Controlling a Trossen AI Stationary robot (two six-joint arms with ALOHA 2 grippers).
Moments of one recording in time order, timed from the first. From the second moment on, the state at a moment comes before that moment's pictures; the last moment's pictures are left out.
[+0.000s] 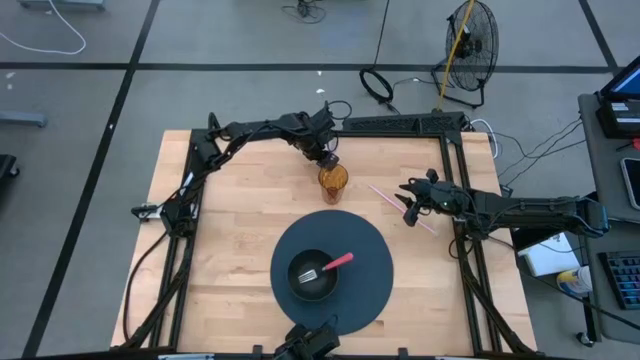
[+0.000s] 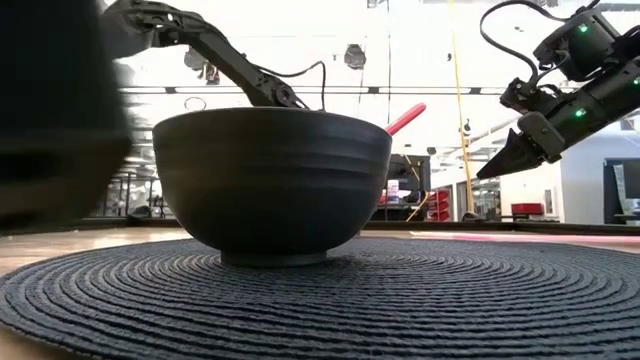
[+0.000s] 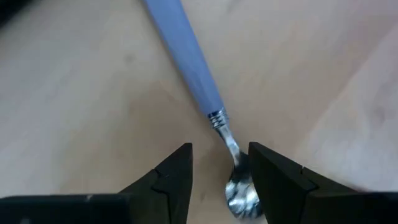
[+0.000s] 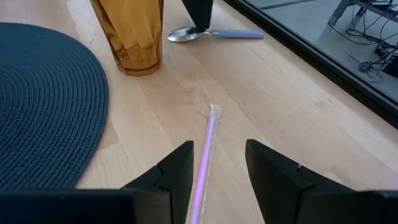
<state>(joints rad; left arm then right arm) 0.58 2.27 1.76 -0.68 0.23 -0.26 -0.21 0.59 0.17 -0.10 0.31 0.11</state>
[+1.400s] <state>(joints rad) 0.51 2.27 1.76 -1.18 -0.02 0.07 -0.13 0.59 0.17 -0.02 0.29 0.13</state>
